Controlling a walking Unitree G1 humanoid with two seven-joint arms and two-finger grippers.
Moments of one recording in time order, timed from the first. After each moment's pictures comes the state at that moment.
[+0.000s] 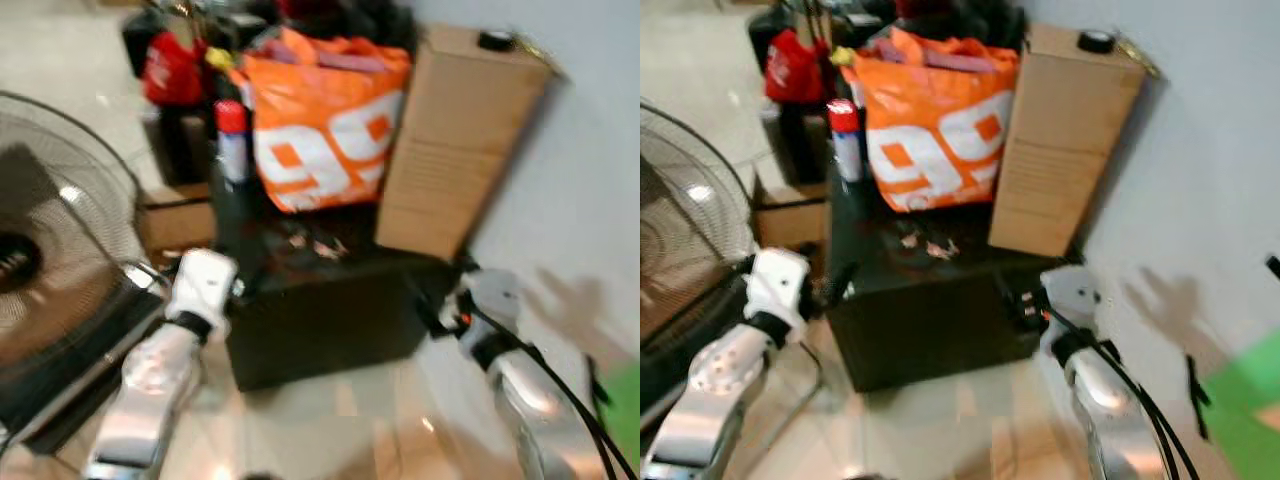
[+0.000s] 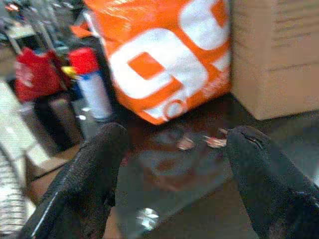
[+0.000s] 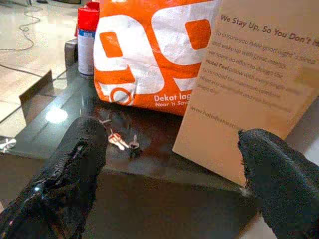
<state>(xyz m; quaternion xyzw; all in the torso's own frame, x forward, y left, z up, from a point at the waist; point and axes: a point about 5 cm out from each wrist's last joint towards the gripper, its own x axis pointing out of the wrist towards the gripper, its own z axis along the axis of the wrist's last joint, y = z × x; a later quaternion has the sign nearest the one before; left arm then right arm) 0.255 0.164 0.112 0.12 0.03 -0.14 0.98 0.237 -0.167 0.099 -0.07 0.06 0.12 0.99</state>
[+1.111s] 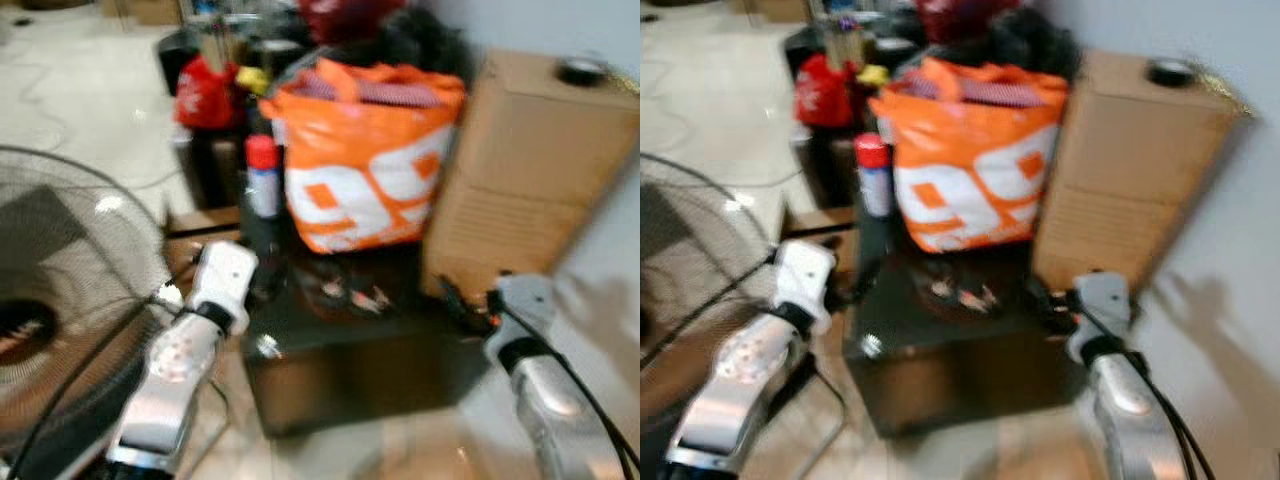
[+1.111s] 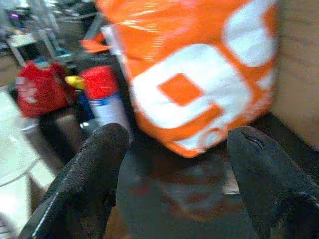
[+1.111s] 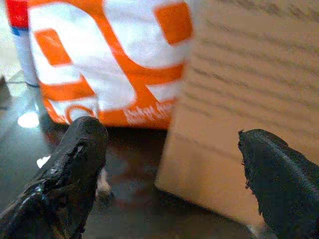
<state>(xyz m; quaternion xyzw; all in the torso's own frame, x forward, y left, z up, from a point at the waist) 0.264 0.144 0.115 0.11 0.02 -0.17 0.98 0.235 -0.195 0.093 -0.06 0.09 0.03 0.99</state>
